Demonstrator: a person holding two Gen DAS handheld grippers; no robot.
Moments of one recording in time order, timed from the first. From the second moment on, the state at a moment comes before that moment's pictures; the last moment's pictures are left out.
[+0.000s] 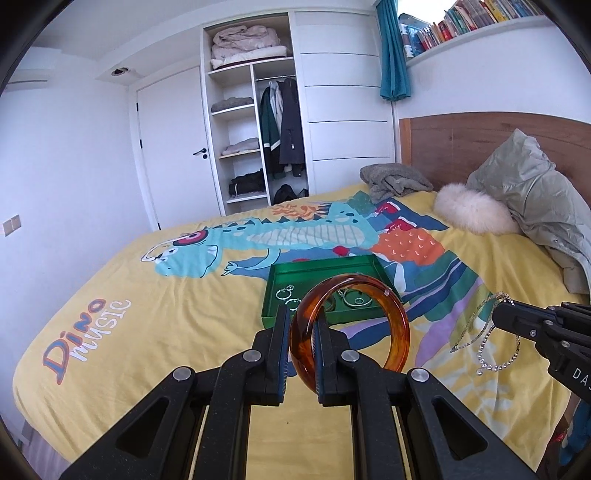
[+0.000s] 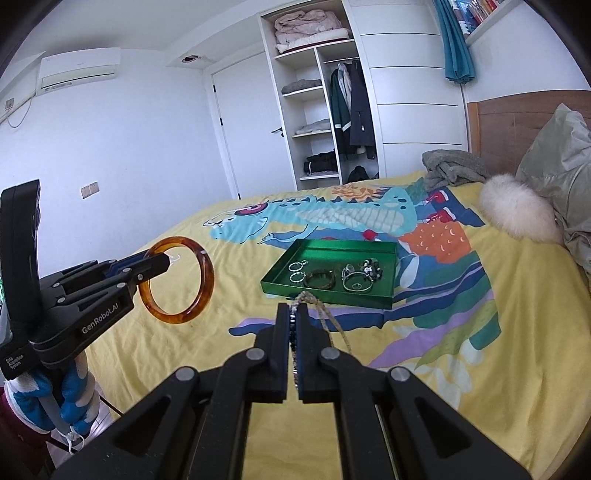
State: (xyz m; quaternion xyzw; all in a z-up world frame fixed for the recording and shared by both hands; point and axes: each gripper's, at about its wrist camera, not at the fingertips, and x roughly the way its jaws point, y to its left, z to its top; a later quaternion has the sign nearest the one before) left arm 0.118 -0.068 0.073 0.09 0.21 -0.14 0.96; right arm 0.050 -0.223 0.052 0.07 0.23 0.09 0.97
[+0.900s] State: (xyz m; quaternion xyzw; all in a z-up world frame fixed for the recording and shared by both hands) left arm 0.175 -0.055 0.113 0.06 0.20 -0.12 0.97; right arm 0.094 -0.229 0.098 0.05 0.19 0.09 0.98
